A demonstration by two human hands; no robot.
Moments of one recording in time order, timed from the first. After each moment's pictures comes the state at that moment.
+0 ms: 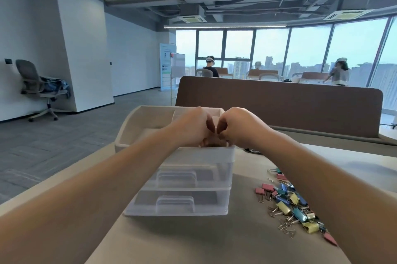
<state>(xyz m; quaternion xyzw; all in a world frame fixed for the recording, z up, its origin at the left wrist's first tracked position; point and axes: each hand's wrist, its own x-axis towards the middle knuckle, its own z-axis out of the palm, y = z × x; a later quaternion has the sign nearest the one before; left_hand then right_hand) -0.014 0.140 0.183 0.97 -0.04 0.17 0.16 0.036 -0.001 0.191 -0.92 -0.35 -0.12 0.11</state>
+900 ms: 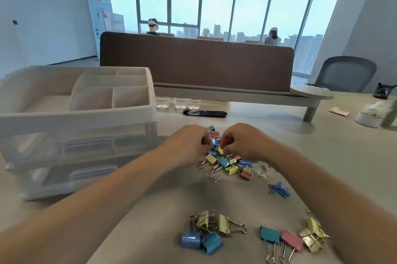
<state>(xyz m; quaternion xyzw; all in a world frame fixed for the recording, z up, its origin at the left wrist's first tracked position) 0.011 -0.010 0.070 0.96 -0.15 0.09 0.21 0.035 -0.182 0.088 -0.97 -0.21 0.01 0.13</state>
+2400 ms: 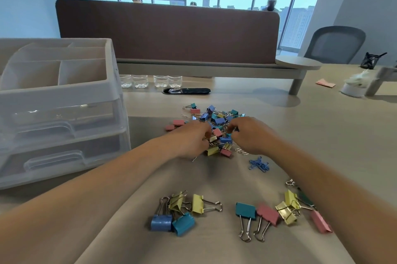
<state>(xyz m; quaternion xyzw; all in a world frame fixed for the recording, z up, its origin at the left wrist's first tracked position) 0.043 -0.071 0.029 0.97 -0.19 -0.04 0.12 0.048 -0.253 0.039 -0.98 -0.12 0.01 0.14</state>
